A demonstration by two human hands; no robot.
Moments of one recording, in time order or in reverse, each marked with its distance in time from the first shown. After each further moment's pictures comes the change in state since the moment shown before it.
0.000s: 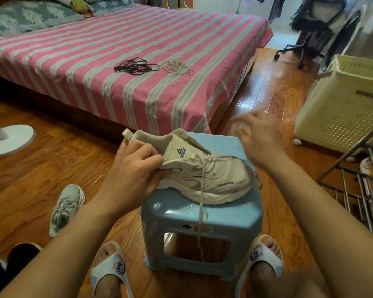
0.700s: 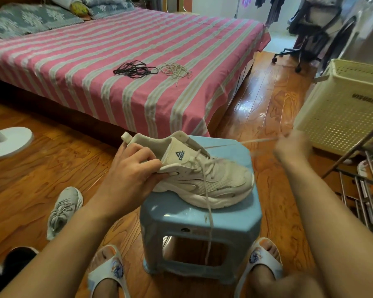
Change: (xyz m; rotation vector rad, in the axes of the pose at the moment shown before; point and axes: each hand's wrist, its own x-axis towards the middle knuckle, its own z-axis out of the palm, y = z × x) left_hand -0.002 -0.003 0.000 -0.032 0.036 0.043; right_hand 0.008 0.070 -0.011 -0.143 0.121 0.696
